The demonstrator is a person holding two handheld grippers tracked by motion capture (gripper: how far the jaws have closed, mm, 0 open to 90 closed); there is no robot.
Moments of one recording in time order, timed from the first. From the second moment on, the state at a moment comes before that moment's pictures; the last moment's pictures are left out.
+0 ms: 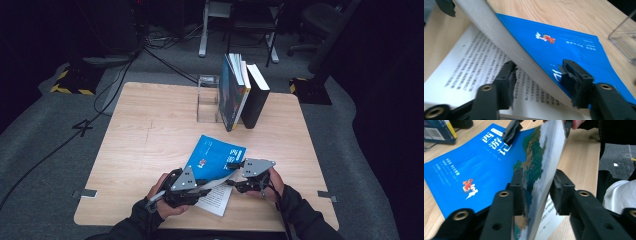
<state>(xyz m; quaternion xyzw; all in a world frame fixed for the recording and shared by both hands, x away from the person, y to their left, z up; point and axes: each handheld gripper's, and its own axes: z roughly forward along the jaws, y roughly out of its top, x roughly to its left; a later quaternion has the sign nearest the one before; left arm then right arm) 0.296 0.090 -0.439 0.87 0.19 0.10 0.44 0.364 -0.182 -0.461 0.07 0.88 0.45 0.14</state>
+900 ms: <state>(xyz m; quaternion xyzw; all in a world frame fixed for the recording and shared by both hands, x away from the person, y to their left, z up) 0.315 0.114 -0.455 0.86 0.20 0.13 0.44 0.362 -0.183 -0.452 0.10 0.87 0.46 0.14</state>
